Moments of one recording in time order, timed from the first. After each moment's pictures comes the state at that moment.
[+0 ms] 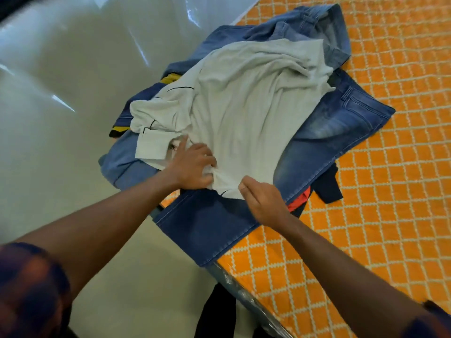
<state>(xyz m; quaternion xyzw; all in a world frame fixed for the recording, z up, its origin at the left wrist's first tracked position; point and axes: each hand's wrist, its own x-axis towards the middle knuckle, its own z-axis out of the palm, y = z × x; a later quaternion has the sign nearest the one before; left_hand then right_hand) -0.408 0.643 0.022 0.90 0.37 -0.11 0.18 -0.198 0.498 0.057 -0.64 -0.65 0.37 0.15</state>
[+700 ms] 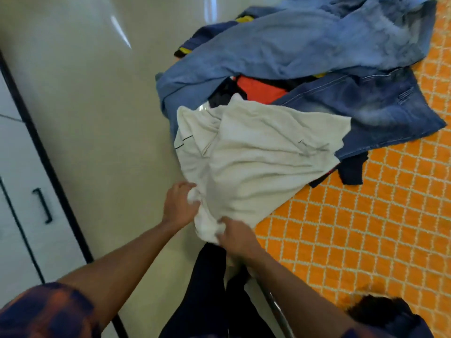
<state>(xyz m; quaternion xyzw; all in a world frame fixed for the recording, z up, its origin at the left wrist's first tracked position) -0.507 0.320 0.002 0.51 0.76 0.07 0.39 -0.305 0.291 0.037 -0.57 -0.62 0.51 -0.17</state>
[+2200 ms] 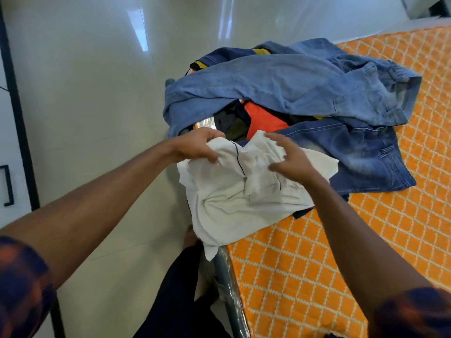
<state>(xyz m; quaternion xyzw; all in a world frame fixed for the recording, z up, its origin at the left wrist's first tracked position) -0.512 0.505 0.110 0.53 0.55 0.12 0.63 -0.220 0.545 0.106 -0.56 -0.69 0.45 0.04</state>
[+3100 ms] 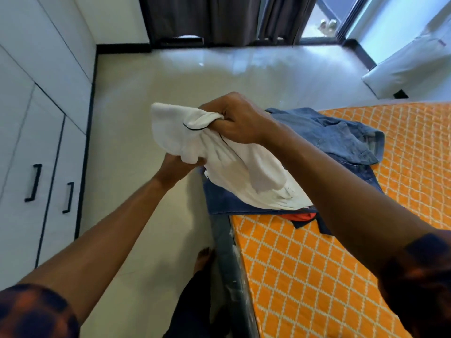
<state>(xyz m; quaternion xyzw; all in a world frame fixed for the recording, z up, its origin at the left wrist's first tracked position) -0.540 0.317 0.254 0.44 0.69 0.44 0.36 -0.386 0.424 0.394 -0.16 -0.94 0.27 0.15</state>
